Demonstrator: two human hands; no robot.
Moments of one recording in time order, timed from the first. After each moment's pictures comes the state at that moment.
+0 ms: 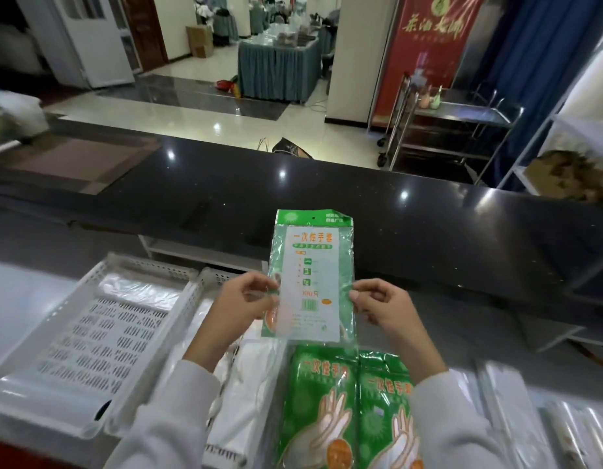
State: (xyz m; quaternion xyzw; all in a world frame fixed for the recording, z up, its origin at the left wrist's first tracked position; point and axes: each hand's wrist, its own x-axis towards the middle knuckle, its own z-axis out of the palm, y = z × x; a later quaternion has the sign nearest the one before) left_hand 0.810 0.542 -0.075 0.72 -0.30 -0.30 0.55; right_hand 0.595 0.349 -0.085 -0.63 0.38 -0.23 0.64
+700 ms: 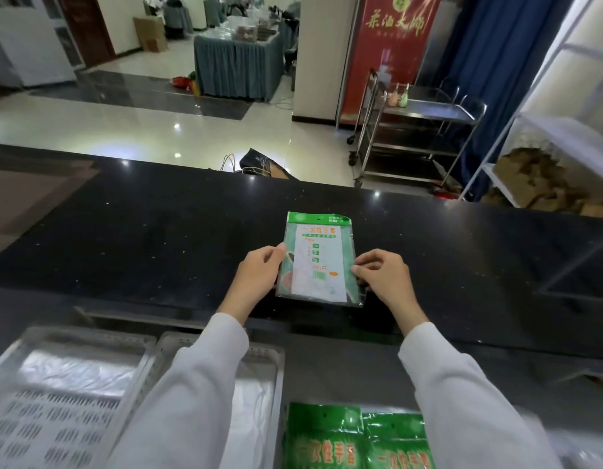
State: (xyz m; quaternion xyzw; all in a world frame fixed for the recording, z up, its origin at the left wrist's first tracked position) left_hand 0.911 0.346 -0.062 0.74 -0.32 -0.34 0.49; right_hand 0.703 0.194 -0.070 -0.72 0.49 -0.26 0.41
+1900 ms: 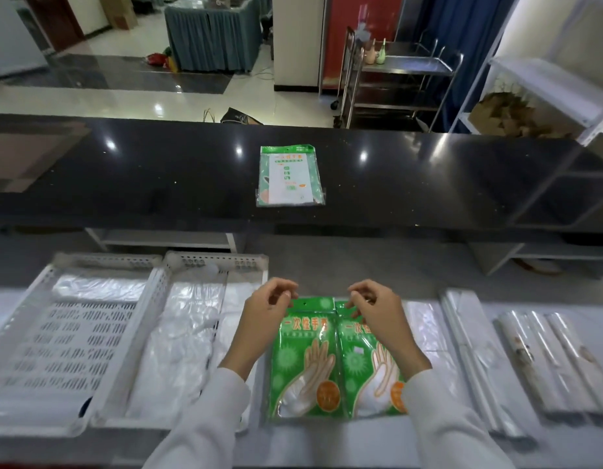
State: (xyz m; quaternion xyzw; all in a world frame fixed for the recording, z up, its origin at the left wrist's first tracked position) left_hand 0.727 0.524 -0.137 0.70 -0.38 -0.32 0.52; right_hand 0.526 0.395 -0.147 -0.70 0.48 -0.26 0.46
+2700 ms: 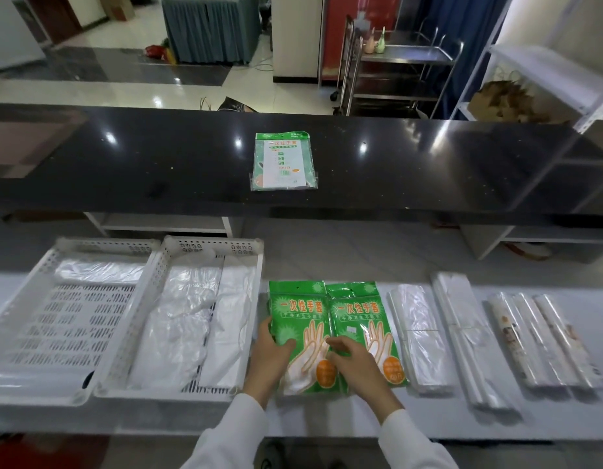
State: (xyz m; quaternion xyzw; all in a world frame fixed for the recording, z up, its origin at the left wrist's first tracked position) left_hand 0.664 0.569 -0.224 0.78 -0.18 -0.40 0.45; right_hand 0.491 0.485 -0.233 -0.66 0.51 -0.09 0.55
